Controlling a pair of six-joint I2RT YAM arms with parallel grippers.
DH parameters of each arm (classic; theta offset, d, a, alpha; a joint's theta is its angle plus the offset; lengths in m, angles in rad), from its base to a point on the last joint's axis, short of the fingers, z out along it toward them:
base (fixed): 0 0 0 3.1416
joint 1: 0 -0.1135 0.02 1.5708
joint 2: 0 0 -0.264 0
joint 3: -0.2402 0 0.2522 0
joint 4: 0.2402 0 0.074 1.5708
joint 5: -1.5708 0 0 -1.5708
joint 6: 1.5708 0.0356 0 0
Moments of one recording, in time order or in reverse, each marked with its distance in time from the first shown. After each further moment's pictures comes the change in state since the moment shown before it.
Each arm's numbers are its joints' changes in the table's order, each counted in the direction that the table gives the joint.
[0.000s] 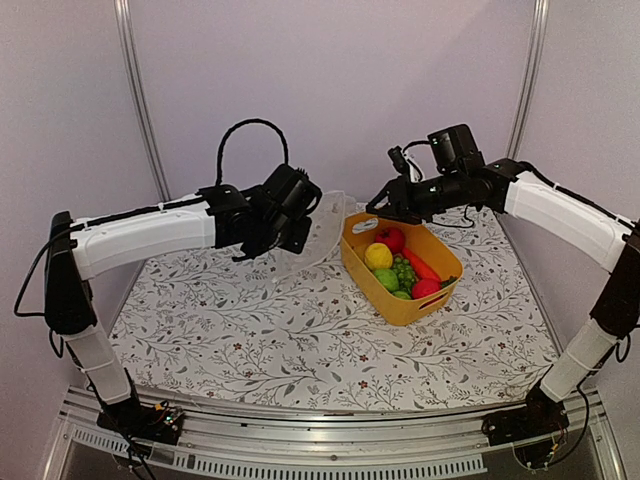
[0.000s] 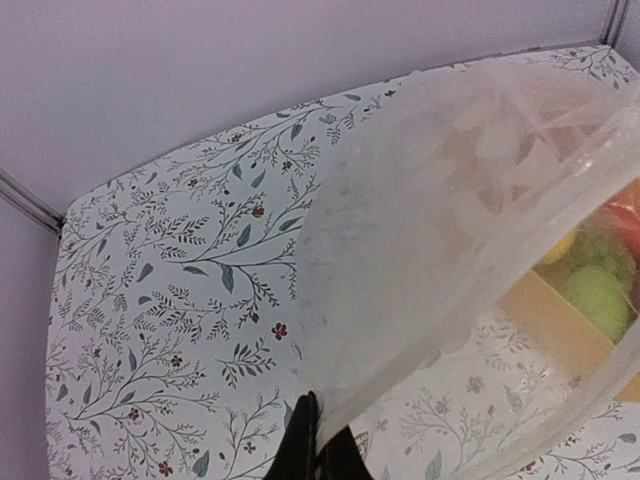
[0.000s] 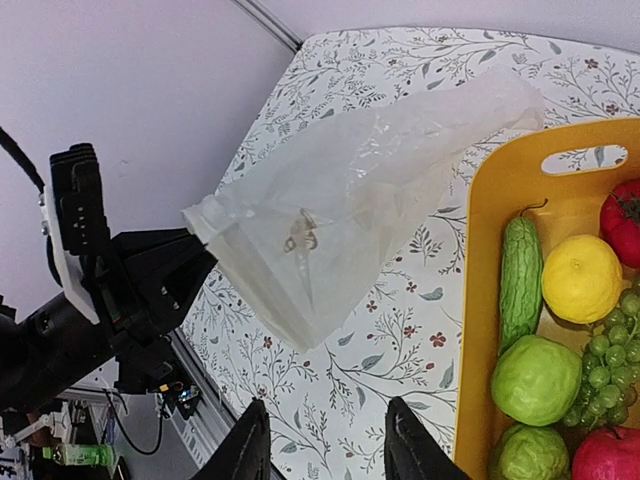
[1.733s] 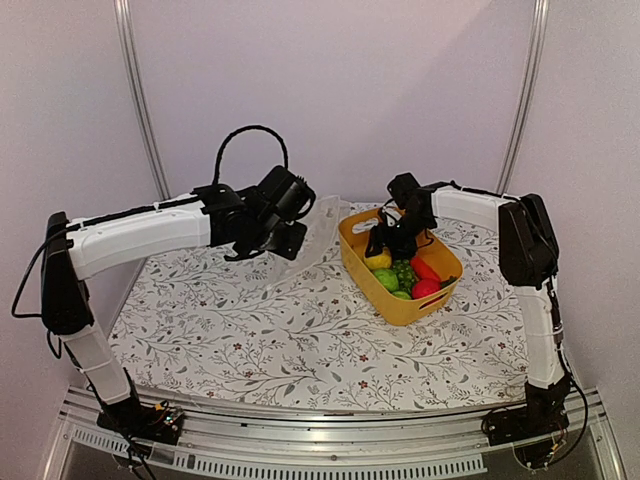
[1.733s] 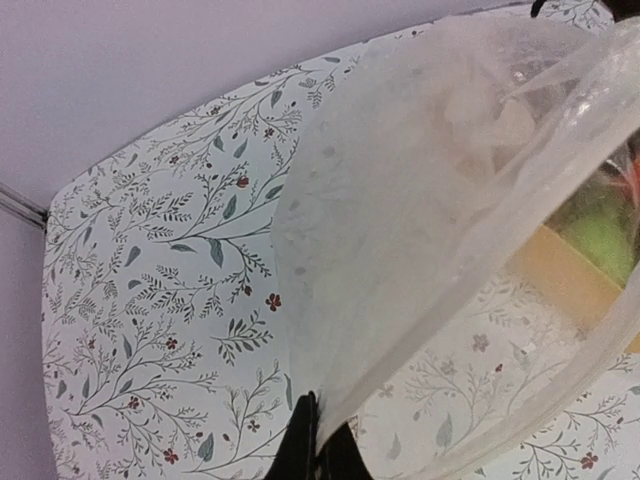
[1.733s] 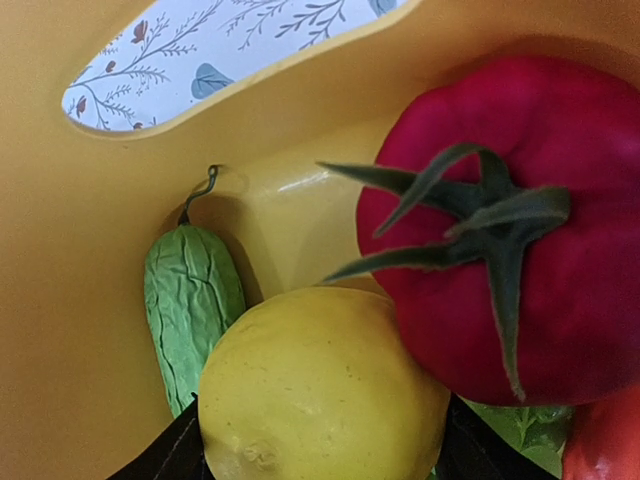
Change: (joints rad) left arm -0.026 -0.019 0.022 0.056 -0.095 0.038; right arm 0.119 0.678 -0.376 0.233 -0.201 -0.132
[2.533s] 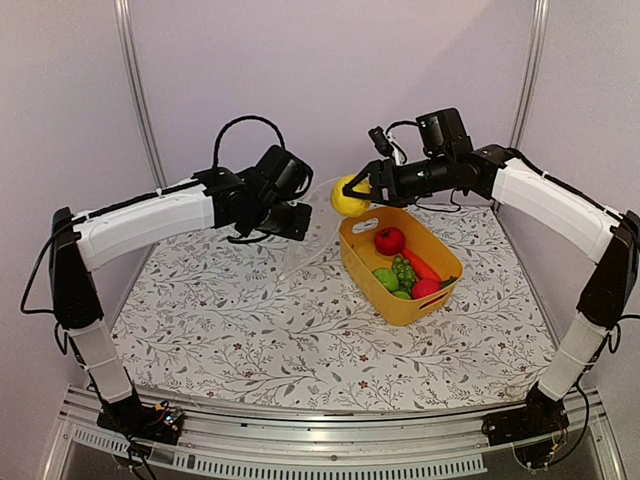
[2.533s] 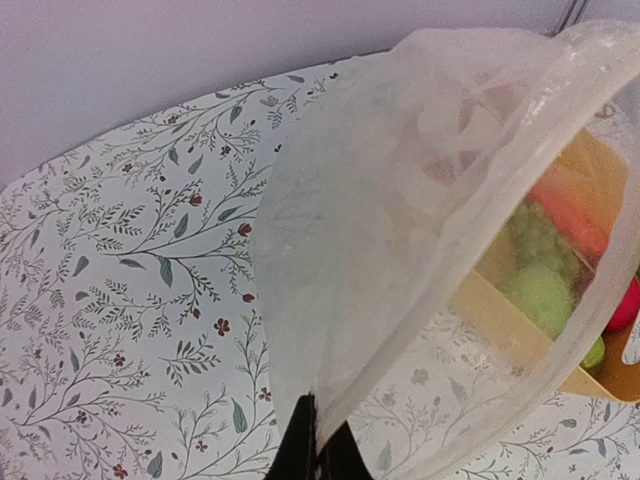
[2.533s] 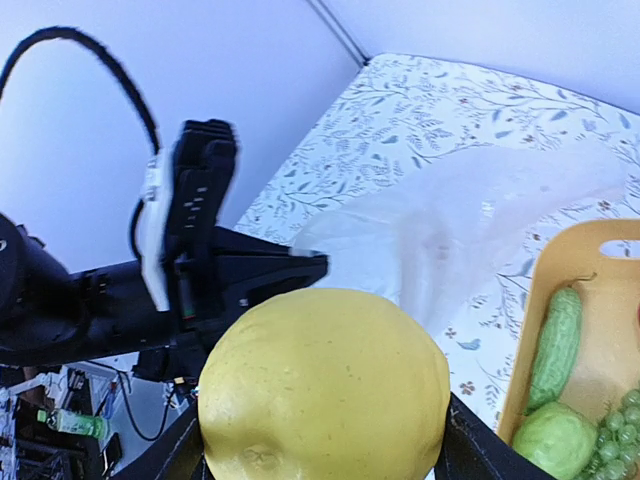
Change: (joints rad) left arm -0.061 0.050 -0.117 0.002 -0.153 -0.060; right arm -0.130 -0.570 0.195 -0.209 0.252 0.027
